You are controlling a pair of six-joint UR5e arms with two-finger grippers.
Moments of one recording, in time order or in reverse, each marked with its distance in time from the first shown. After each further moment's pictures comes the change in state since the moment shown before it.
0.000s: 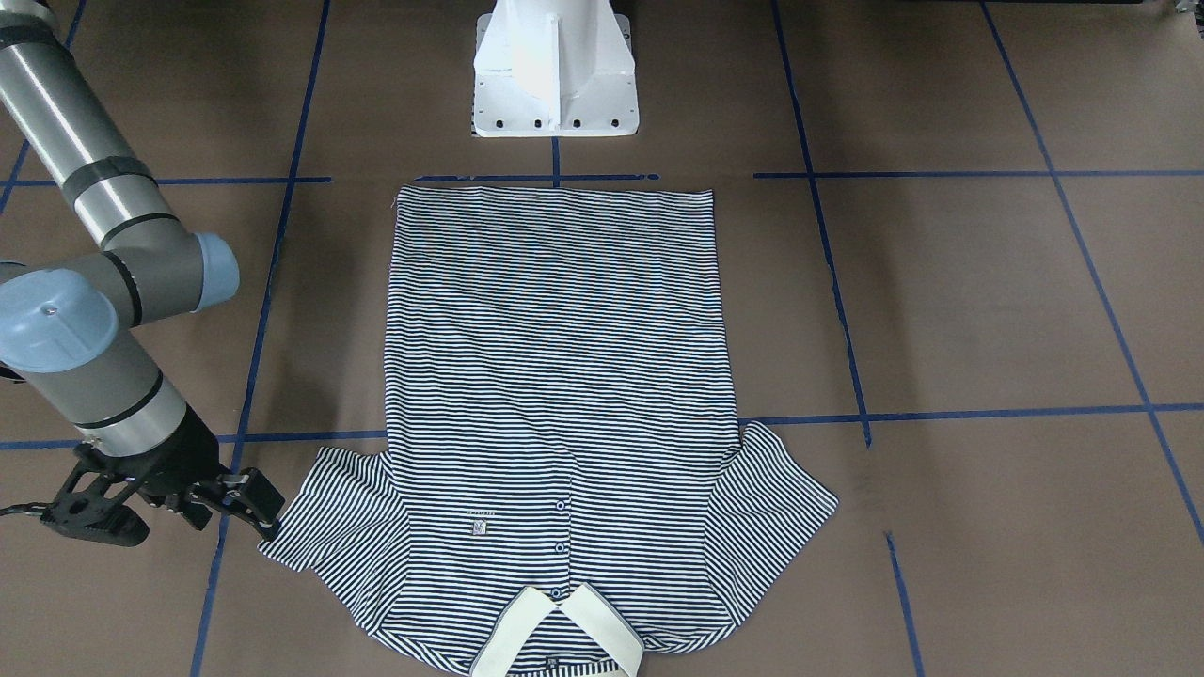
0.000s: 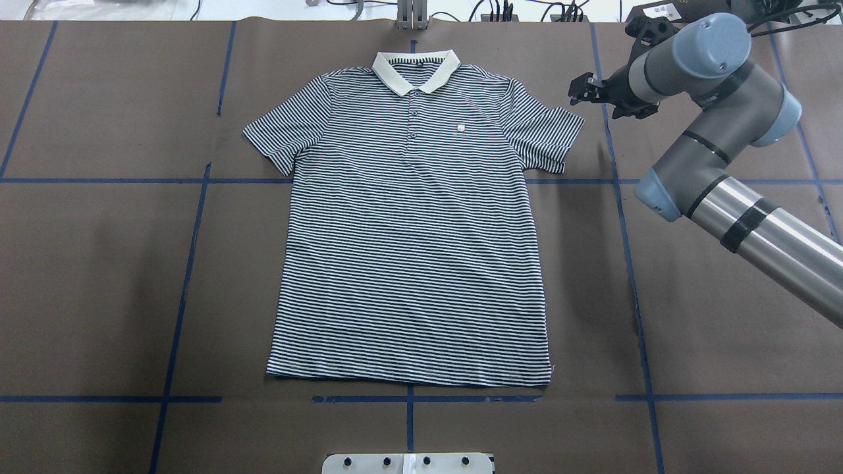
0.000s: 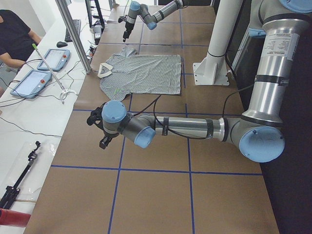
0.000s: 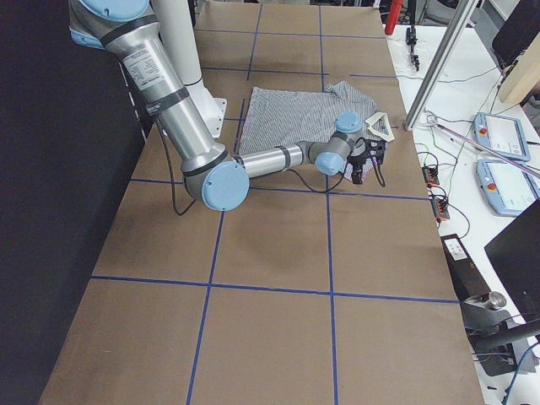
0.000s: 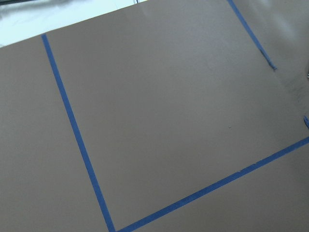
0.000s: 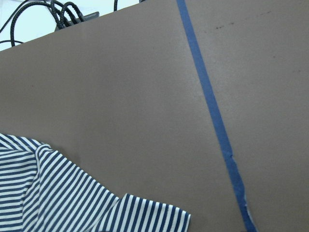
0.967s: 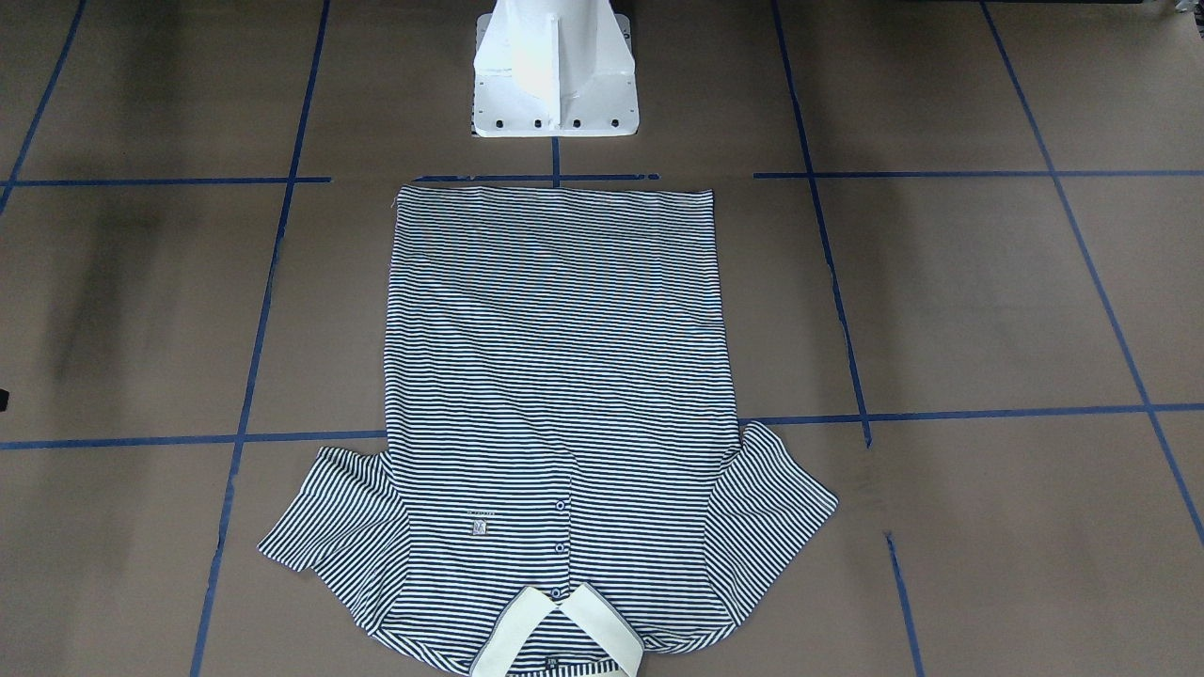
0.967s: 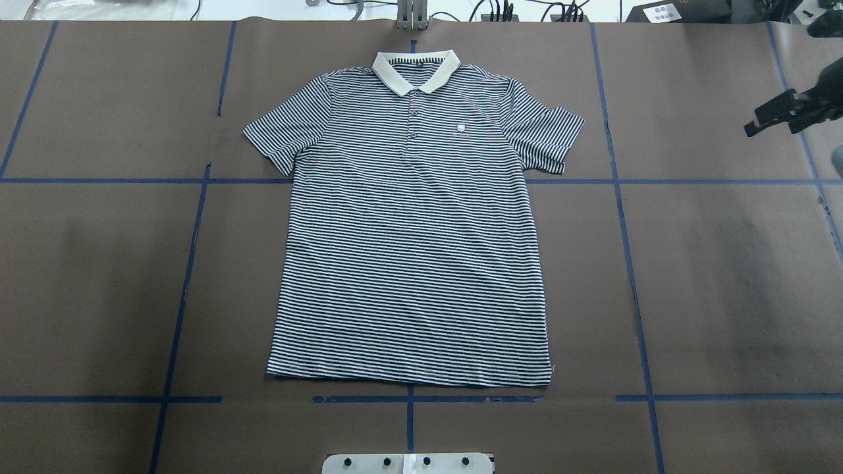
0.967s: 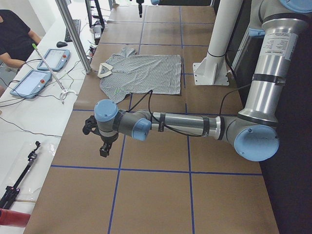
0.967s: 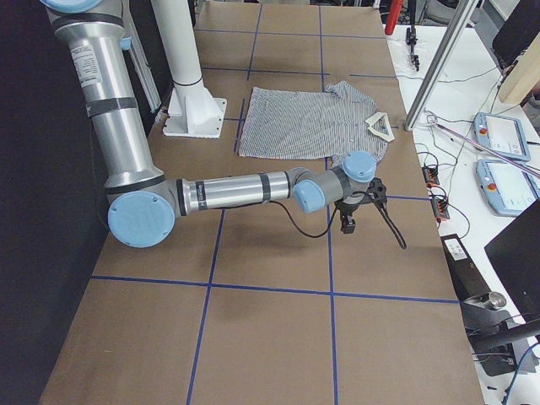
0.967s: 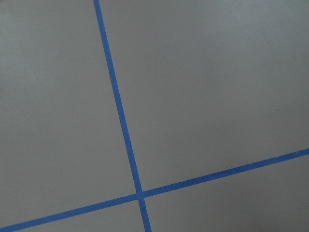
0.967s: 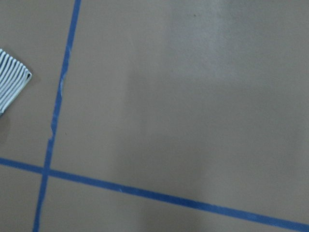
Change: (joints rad) left arm 0.001 -0.035 0.001 0.269 0.090 0.000; right arm 0.340 -0.277 0.236 -0.371 0.486 -0.804
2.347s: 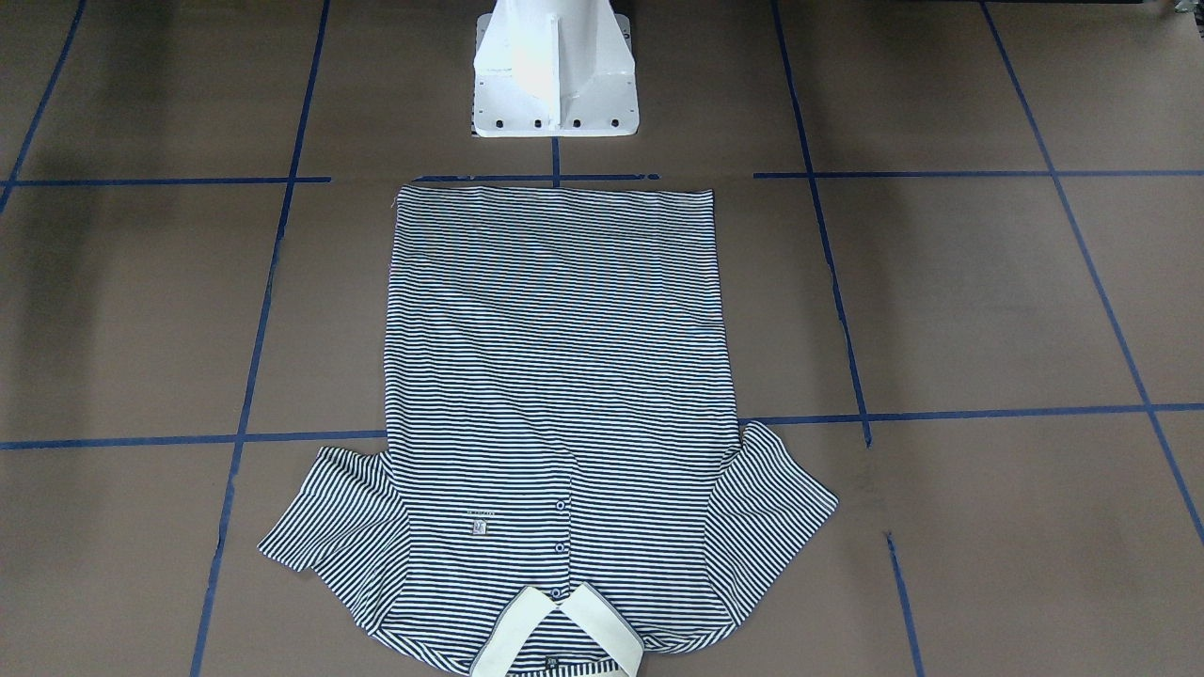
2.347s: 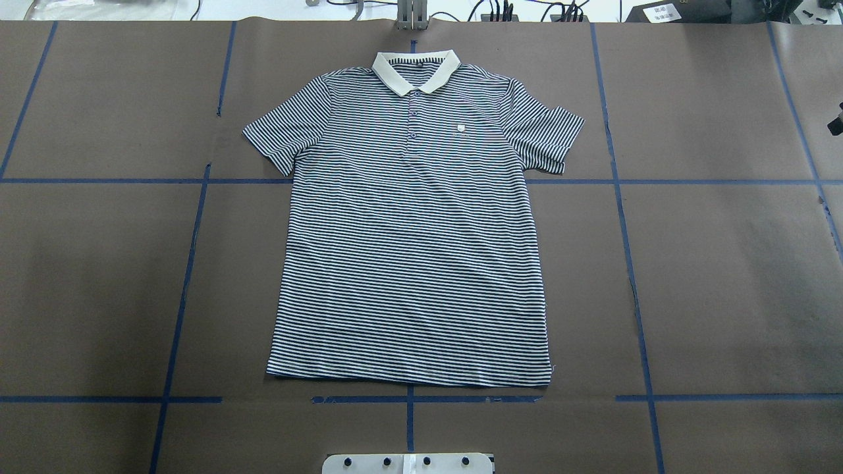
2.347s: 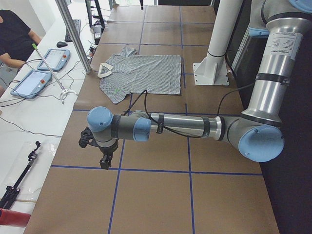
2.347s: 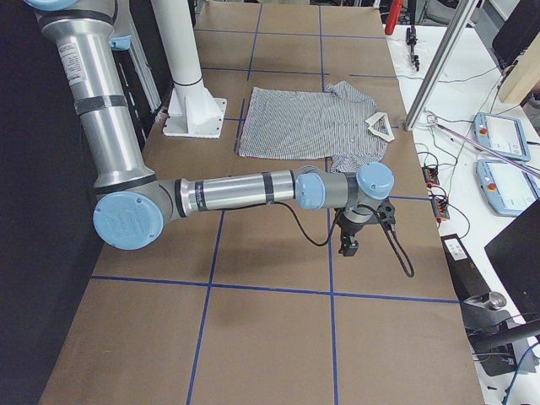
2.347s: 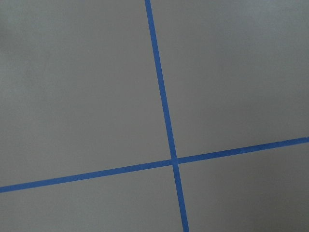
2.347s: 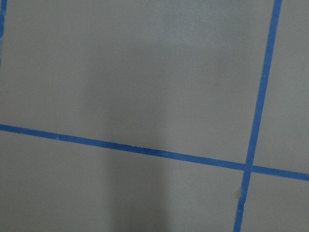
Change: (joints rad) left arm -0.095 -0.026 0.012 0.268 0.002 0.148; right arm 0.182 -0.046 0.058 -0.451 0.036 -0.451
